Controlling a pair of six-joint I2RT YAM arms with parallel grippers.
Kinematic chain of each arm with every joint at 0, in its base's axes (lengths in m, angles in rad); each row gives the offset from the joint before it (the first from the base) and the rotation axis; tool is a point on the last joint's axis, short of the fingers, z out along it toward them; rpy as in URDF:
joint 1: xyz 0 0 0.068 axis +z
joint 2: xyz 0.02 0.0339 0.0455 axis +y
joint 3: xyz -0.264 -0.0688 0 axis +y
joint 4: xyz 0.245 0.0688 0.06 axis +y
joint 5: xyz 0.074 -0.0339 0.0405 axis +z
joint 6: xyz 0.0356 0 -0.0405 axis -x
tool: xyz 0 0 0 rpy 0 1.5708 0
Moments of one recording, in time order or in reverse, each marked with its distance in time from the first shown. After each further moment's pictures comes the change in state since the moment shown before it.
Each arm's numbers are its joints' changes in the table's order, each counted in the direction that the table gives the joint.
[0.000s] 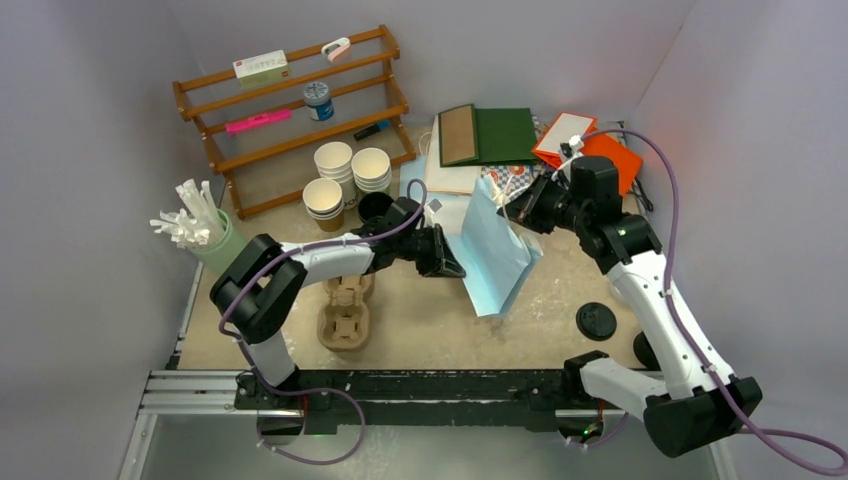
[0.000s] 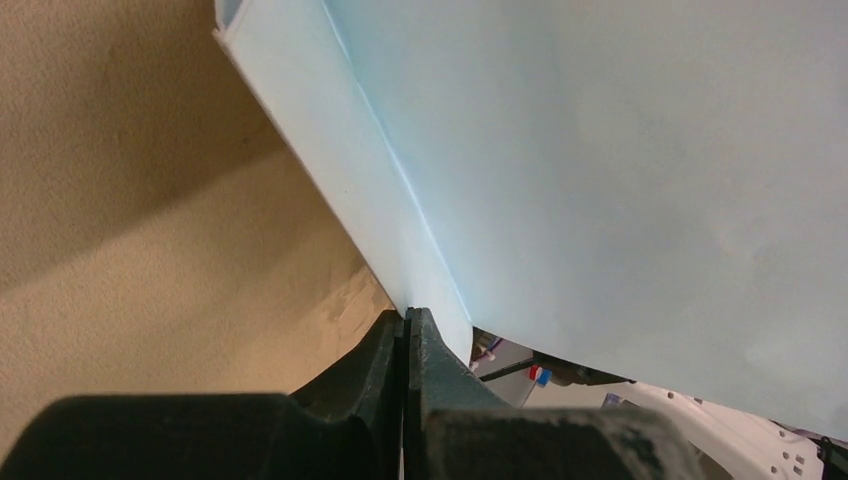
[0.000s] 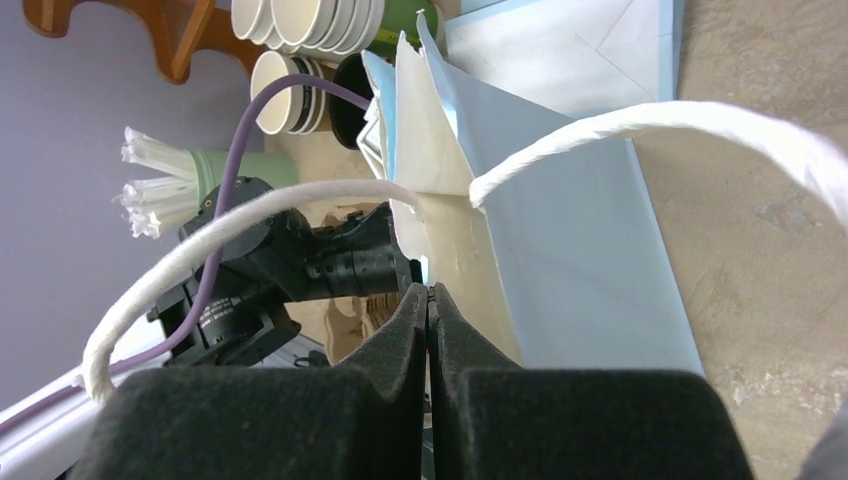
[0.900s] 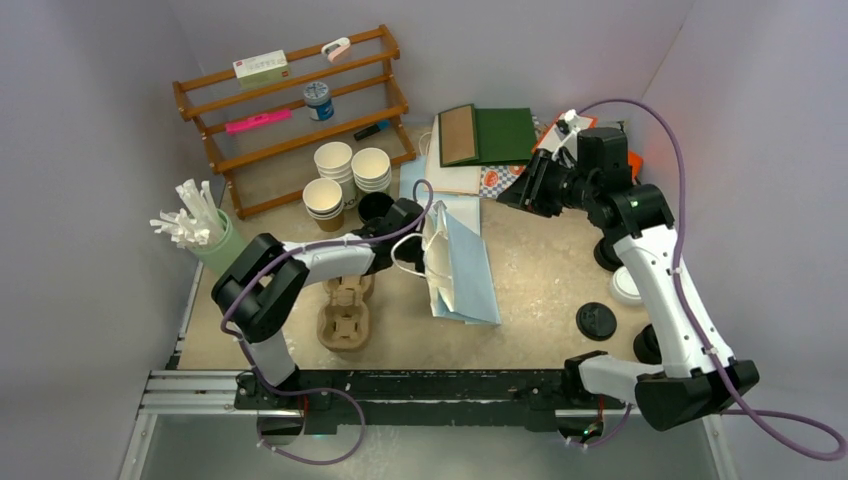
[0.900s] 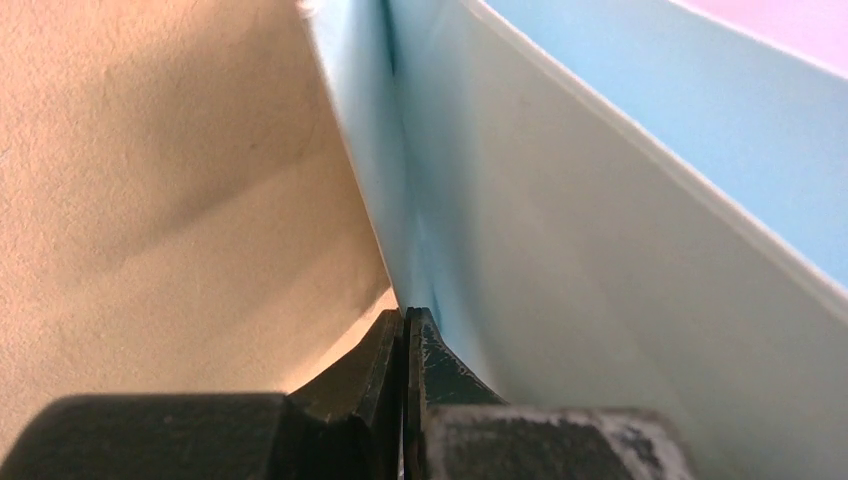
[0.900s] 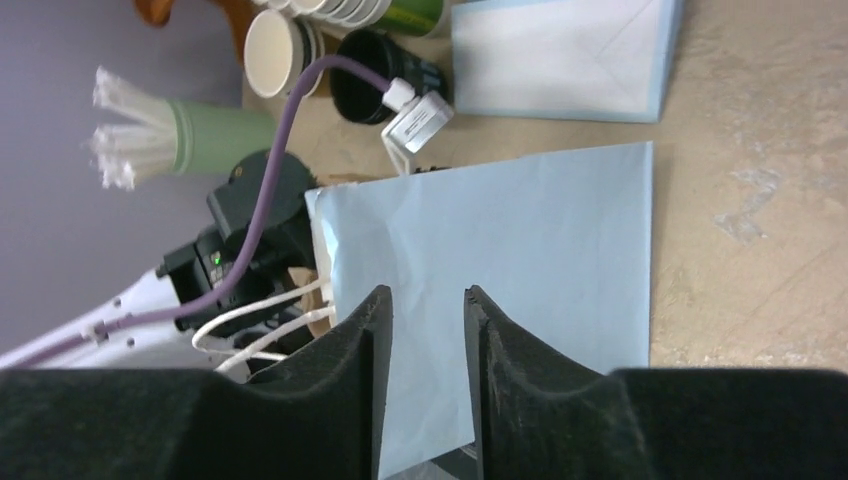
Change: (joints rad) left arm 0.001 0.008 0.021 -0.021 -0.025 -0.135; right arm -0.027 0.127 -0.286 0.249 0.017 0.148
